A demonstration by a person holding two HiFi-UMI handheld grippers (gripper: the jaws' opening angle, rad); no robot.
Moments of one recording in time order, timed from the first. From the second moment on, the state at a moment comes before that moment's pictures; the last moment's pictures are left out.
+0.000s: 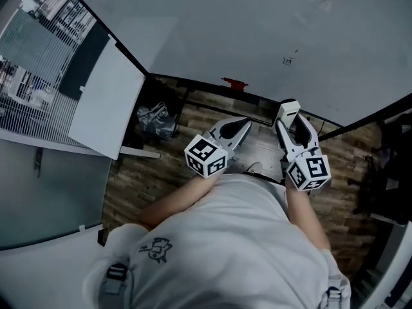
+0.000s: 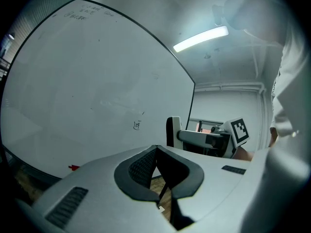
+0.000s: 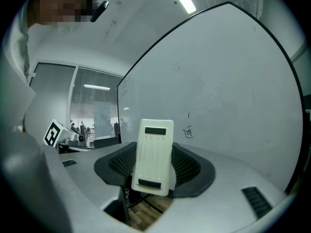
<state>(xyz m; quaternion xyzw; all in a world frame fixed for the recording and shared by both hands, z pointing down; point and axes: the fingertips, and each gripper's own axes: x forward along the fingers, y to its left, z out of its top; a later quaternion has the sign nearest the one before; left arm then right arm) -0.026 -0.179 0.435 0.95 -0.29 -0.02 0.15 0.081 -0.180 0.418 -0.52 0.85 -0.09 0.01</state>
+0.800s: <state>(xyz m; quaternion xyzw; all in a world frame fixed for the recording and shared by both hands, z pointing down) 0.045 -0.276 0.447 0.93 -0.33 -0.01 0.16 0.154 -0.298 0.278 -0.51 0.77 0.32 -0.21</state>
